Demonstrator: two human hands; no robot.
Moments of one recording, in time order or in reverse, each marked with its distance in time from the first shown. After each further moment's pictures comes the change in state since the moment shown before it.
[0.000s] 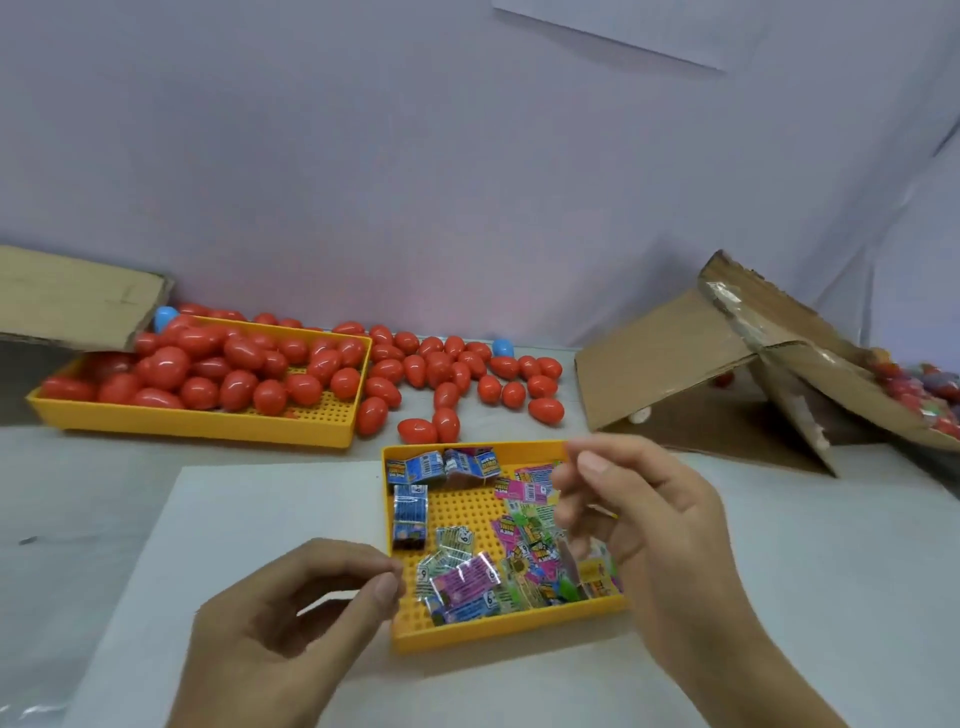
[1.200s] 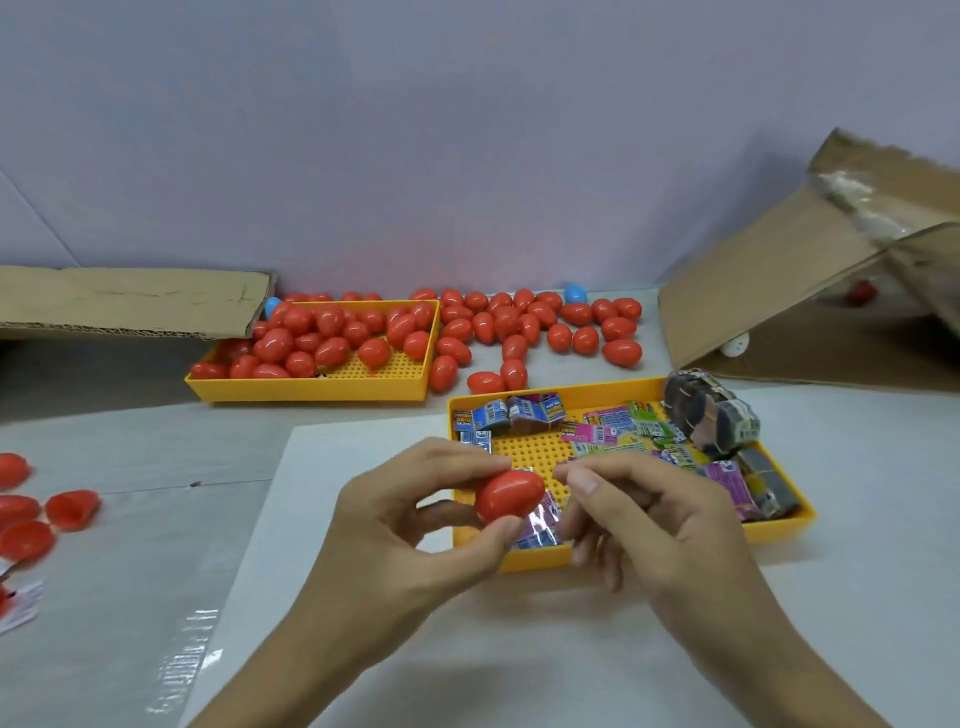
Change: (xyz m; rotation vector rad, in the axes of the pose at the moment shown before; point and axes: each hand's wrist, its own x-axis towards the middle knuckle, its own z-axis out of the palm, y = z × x) left_hand 0.010 0.024 0.013 0.119 -0.308 0.187; right_hand -0.031 0.018 0.013 0.006 -0.132 0.130
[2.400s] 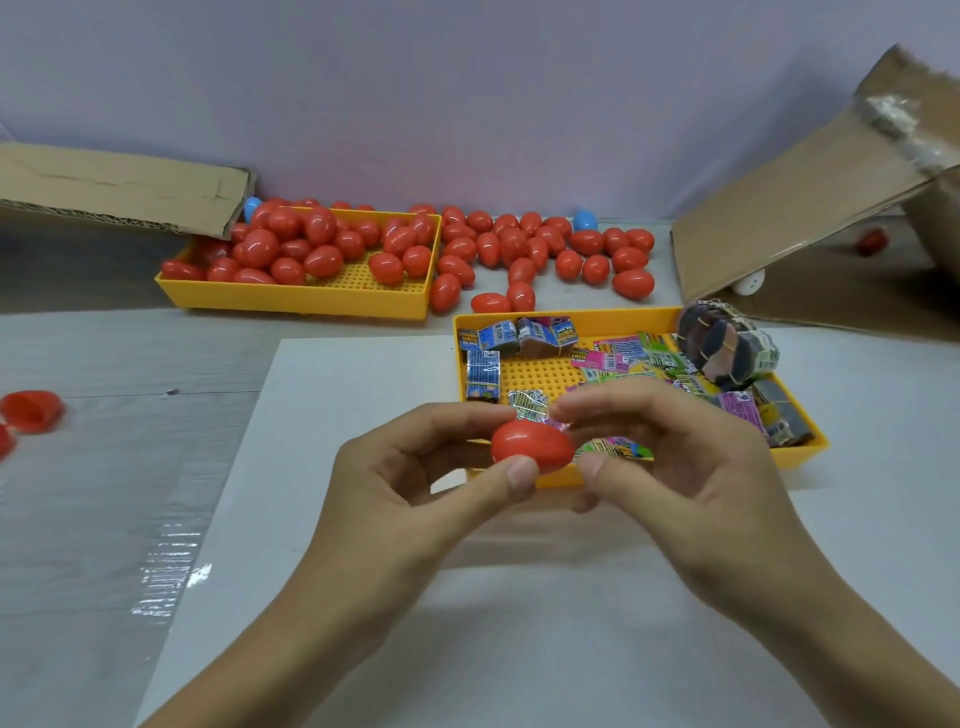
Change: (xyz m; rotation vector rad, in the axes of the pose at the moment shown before) left_hand -0.033 0.002 0.007 -0.279 0.108 -0.282; right_hand -0.012 0.000 0.005 -0.122 -0.111 -0.100
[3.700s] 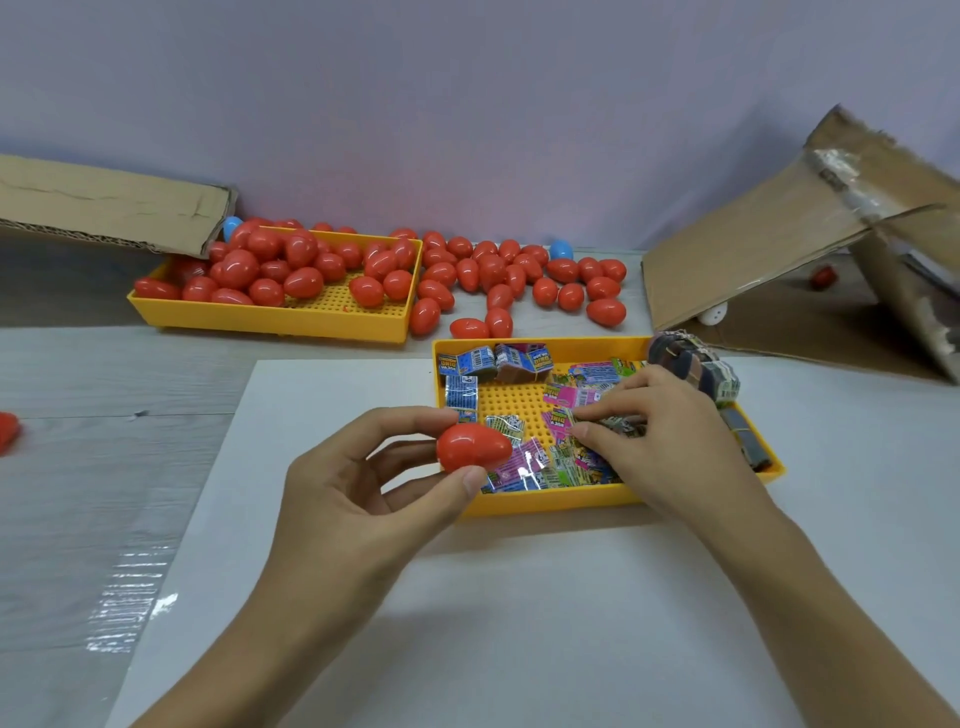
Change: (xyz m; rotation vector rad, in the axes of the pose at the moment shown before) left_hand 0.007 0.005 -0.004 0.011 0.069 0.080; right_hand 0.048 0.026 -0.037 -0.990 0.101 0.293
